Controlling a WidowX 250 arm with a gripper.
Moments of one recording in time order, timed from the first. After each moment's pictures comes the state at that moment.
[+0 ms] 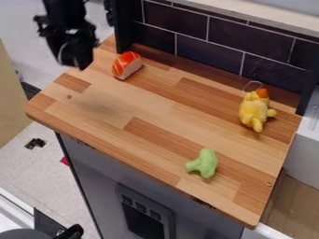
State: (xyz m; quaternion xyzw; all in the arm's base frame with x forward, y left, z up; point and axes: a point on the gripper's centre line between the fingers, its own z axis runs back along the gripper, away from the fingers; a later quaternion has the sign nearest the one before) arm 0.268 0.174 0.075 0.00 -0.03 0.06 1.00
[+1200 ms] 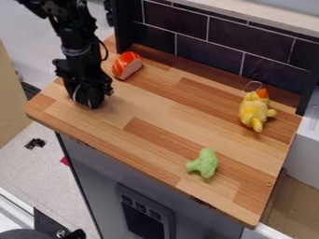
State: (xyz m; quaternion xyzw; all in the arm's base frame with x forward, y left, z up) arm 0.281 0.161 0.002 0.07 -0.04 0.05 1.00
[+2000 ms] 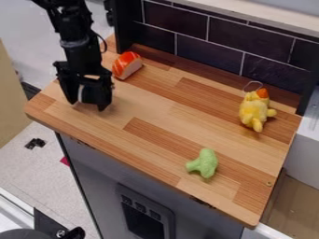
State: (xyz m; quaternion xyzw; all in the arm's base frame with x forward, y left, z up) arm 0.272 0.157 0.020 -0.02 0.00 0.08 1.00
